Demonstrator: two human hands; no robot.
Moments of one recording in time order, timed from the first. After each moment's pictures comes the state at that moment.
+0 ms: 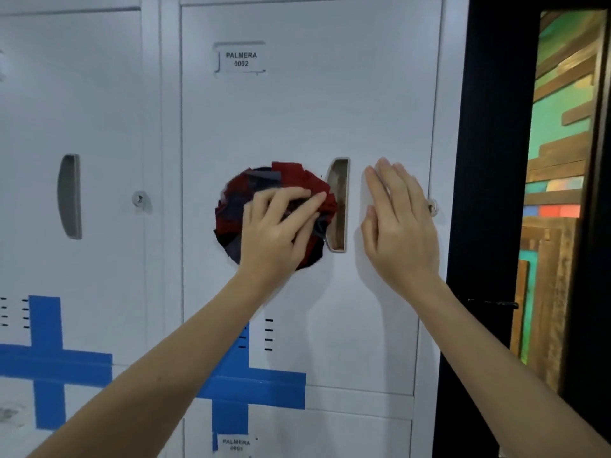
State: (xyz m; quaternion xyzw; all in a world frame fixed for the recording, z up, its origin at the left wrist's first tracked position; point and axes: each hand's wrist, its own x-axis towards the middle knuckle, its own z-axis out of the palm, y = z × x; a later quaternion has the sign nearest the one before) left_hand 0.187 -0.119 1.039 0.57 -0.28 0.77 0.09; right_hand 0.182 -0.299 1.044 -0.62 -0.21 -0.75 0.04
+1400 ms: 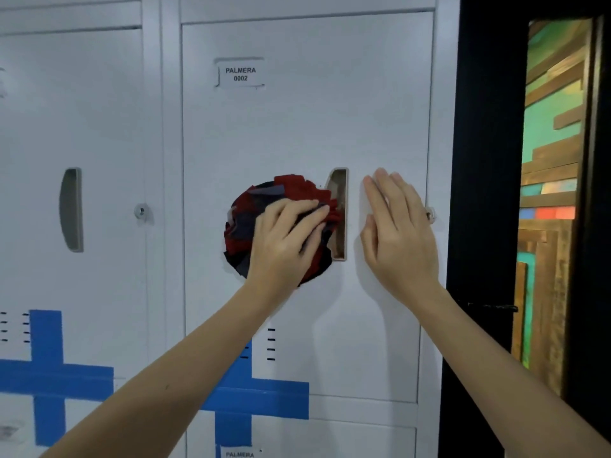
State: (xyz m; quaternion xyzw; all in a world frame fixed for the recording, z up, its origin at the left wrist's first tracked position) left_hand 0.182 -0.128 1.039 0.58 -0.30 0.75 0.12; right_hand 0.181 -0.299 1.045 -0.62 -0.21 -0.75 0.03
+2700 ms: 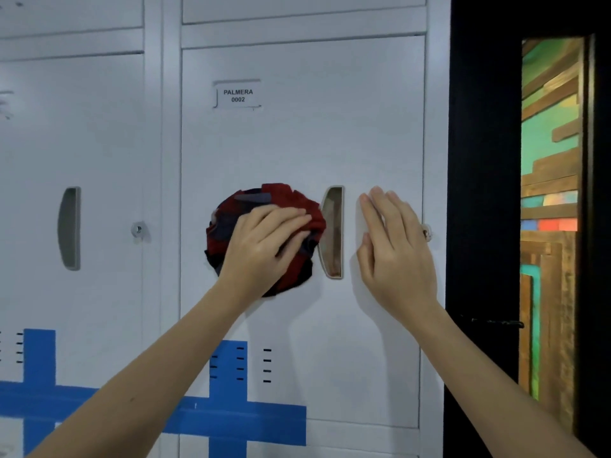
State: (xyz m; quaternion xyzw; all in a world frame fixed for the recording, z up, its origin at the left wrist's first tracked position) left_hand 0.182 -0.100 1.060 0.58 -0.33 0.74 0.05; right_hand 0.183 -0.300 1.044 -0.63 -0.20 -0.75 0.03
